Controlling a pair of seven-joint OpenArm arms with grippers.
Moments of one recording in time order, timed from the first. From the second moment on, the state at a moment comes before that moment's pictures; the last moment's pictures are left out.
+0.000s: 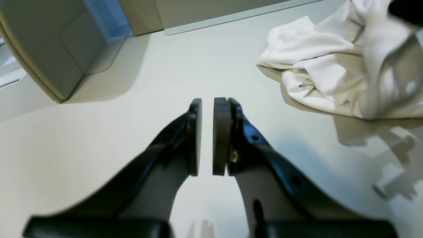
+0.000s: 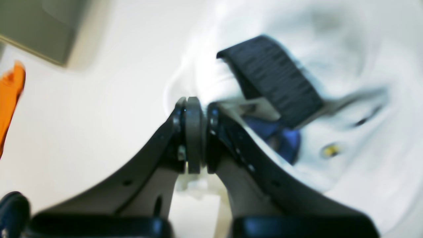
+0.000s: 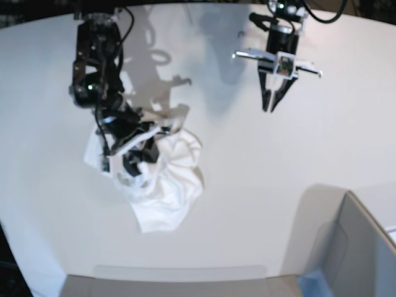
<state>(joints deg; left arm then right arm) 36.1 -11.6 7.3 108.2 2.1 5.5 -10.4 -3.1 2.6 -1.8 115.9 26.6 -1.2 -51.3</state>
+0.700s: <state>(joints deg) 29.6 -11.3 20.0 108.1 2.1 5.5 -0.5 -2.9 26.3 36.2 102.2 52.9 -1.3 -48.8</state>
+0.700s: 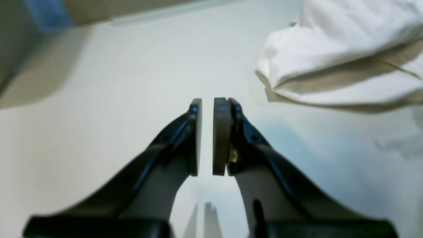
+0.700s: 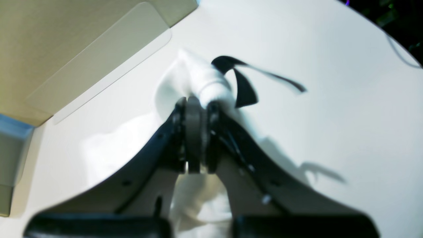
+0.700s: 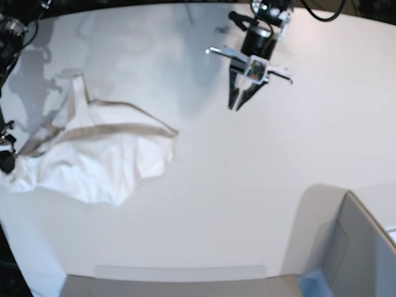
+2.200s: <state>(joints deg) -3.6 -0.8 41.5 77.8 10.6 5.7 15.3 -8.5 24.8 36.2 96.6 53.1 -0.7 -53.8</state>
